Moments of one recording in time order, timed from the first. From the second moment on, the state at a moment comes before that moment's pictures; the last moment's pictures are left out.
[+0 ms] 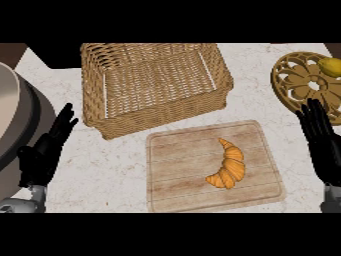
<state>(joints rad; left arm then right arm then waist) -0.05 0.37 -0.17 -1.47 0.13 0.18 0.01 -0.05 -0.35 0.00 -1.40 -0.37 -0.01 -0.23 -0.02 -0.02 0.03</state>
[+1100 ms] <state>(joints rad) -0.06 0.24 -0.14 -1.61 0.18 0.26 -0.03 0.15 -0.01 0.19 -1.48 0.50 -1.02 0.12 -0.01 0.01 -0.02</state>
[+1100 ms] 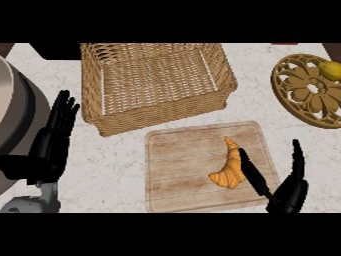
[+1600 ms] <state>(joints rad) -0.06 0.23 -0.15 -1.64 0.18 0.27 -0.03 0.30 -0.01 0.19 -1.44 0.73 -0.92 0.39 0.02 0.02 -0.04</state>
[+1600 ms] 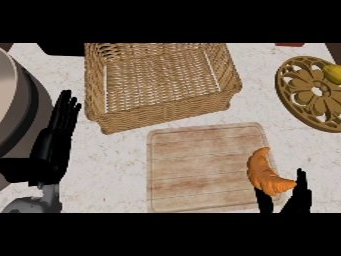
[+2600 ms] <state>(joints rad) -0.06 0.21 -0.18 -1.64 0.16 0.28 -0.01 0.17 0.00 0.34 -1.77 1.17 -0.29 1.17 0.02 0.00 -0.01</state>
